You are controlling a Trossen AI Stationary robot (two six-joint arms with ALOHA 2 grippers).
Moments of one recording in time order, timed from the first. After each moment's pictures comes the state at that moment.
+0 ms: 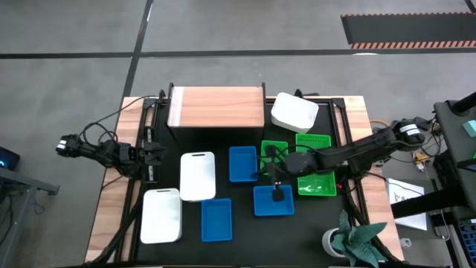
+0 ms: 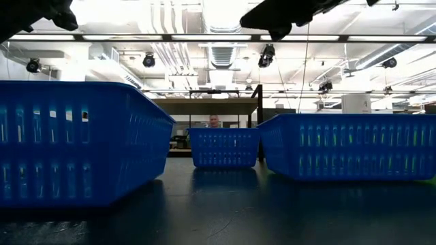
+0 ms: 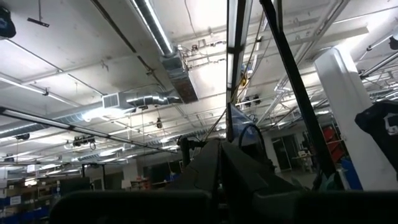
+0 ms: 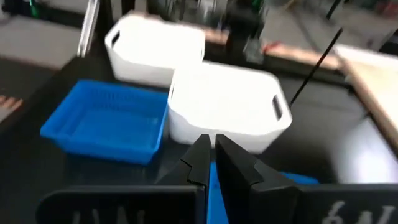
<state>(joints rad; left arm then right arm) -0.27 0.21 0.03 0.78 -0.21 0.40 0.22 1.41 0.90 0.10 0.11 -0.12</state>
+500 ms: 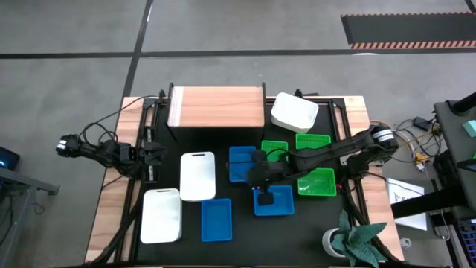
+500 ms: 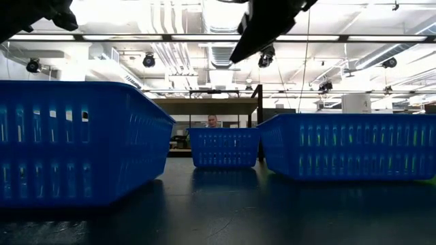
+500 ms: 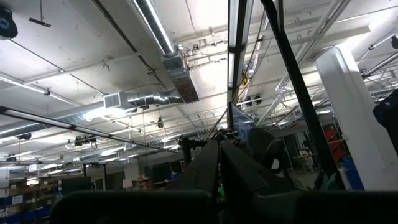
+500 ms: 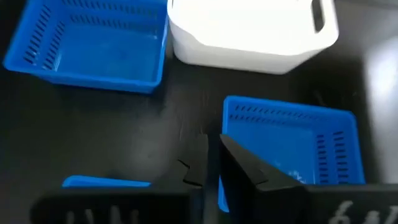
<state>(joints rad) -0.27 0.21 0.03 0.78 -0.22 0.40 0.22 1.71 1.35 -0.54 0.11 0.00</state>
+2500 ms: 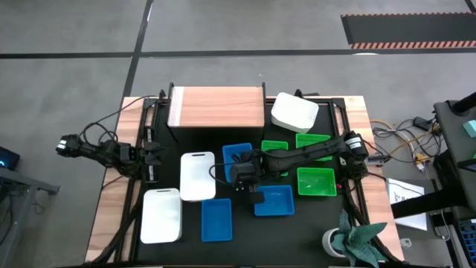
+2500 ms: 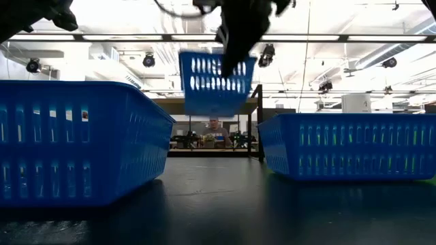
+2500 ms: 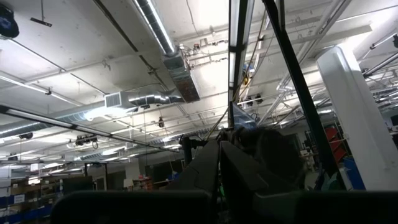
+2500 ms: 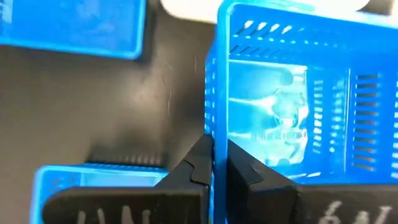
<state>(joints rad) -0.27 0.21 0.03 0.78 -0.22 0.40 0.19 2.00 1.82 -1.01 0.11 -0.02</state>
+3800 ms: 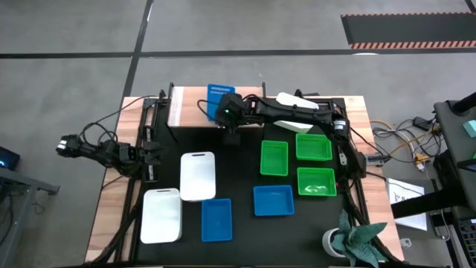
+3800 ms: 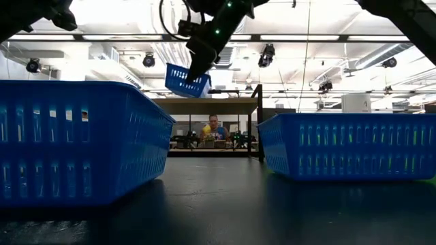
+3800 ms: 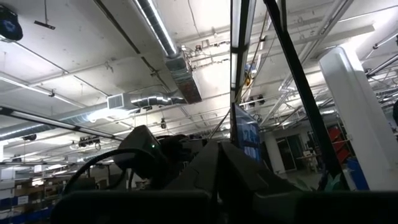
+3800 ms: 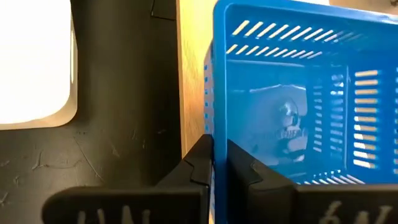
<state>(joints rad) -0.27 0.20 0.03 0.78 -0.23 0.41 -0.23 2.13 2.07 -0.78 0.15 -0.36</state>
